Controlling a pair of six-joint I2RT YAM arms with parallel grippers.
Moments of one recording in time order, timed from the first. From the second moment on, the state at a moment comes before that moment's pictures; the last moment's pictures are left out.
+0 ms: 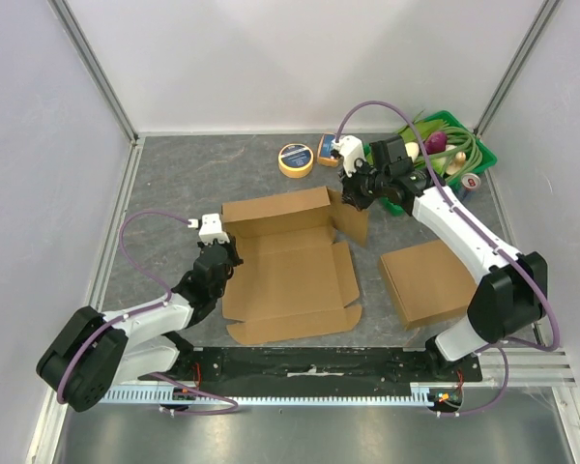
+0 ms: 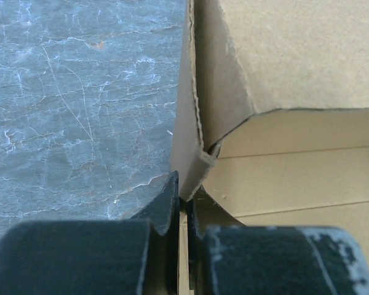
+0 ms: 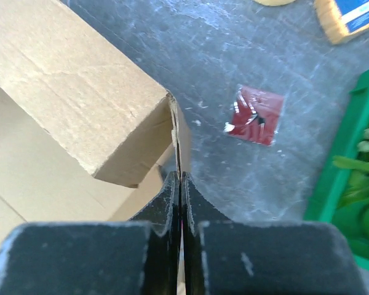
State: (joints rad) left arm -0.60 1.12 0.25 0.58 -0.54 -0.36; right arm 0.42 1.54 1.36 -0.56 -0.32 -0.33
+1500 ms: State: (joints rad) left arm -0.73 0.51 0.15 0.17 0.02 -0.79; right arm 0.53 1.29 0.92 -0.27 0.02 0.23
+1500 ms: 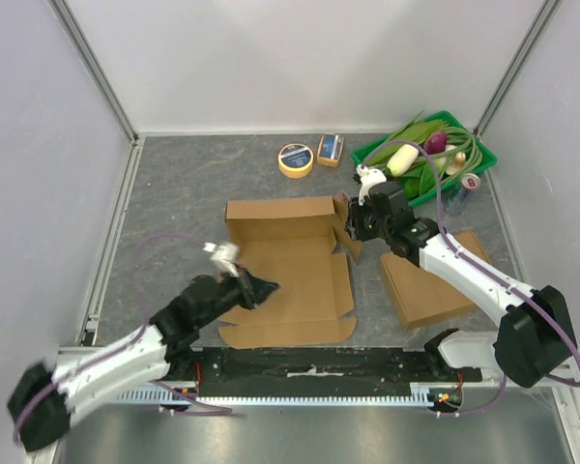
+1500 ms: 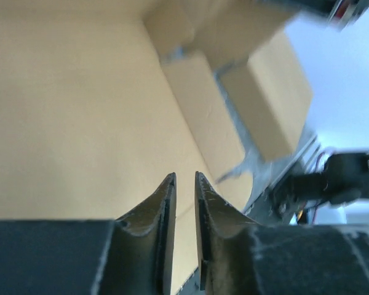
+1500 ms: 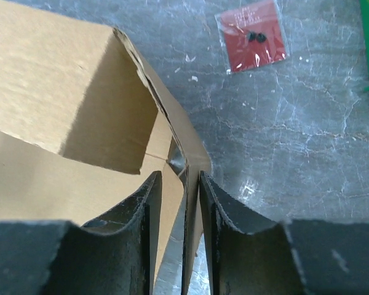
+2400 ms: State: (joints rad) left arm -1.27 1.96 0.64 1.02 -0.54 -0.63; right arm 0.53 1.26 0.83 -0.23 0.04 0.26
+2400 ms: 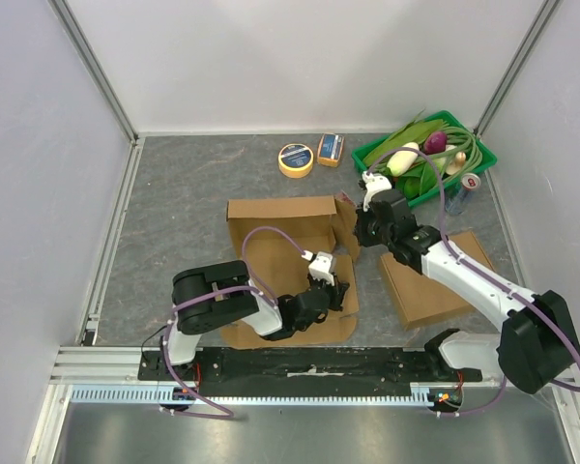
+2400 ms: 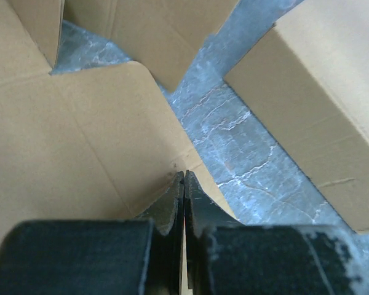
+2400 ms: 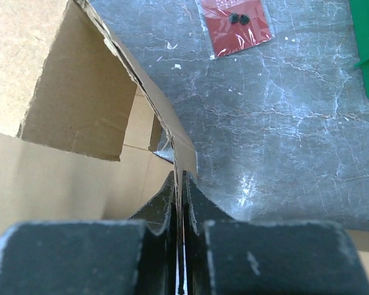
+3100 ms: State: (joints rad) left arm -1.26 2.06 0.60 1.22 -0.55 -0.71; right arm 0.64 1.21 0.75 -0.19 0.22 0.66
